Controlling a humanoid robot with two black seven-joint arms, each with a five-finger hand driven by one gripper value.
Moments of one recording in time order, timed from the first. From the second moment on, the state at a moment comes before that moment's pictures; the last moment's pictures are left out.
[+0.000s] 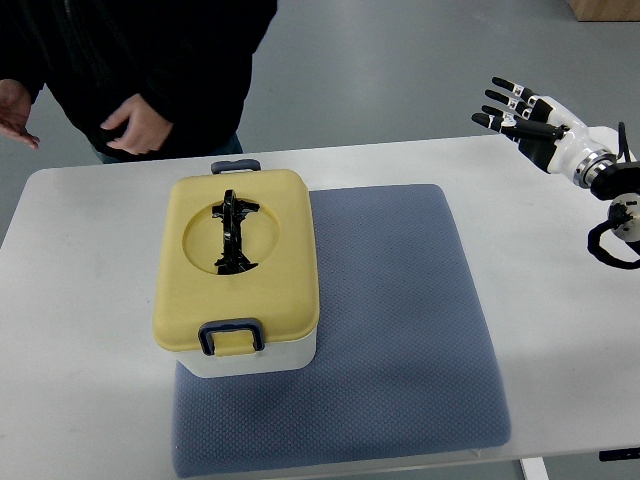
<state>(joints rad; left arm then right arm) 0.01 0.00 -0.05 -0.16 0.02 0.03 0.04 0.80 -0.53 0.54 0.86 -0.12 0.15 0.22</state>
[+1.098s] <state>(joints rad) 0.01 0.00 -0.04 -0.16 0.02 0.03 0.04 0.80 -0.53 0.55 0.86 -0.12 0.18 0.22</state>
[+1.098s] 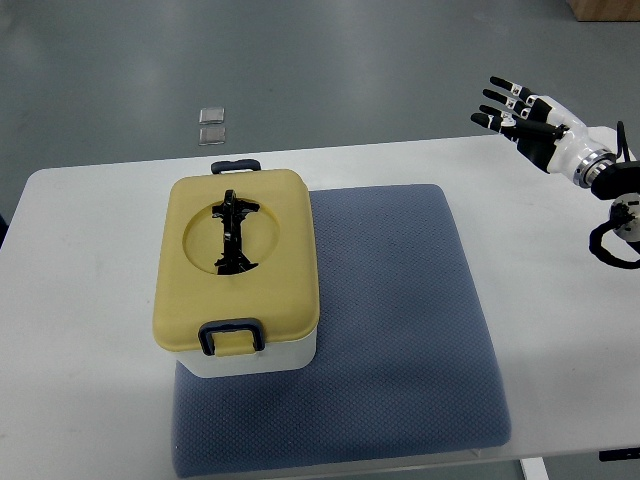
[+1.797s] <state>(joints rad) 0.01 0.00 -0.04 -0.16 0.02 0.03 0.04 0.80 -0.55 0.55 0.85 -0.12 0.20 0.23</state>
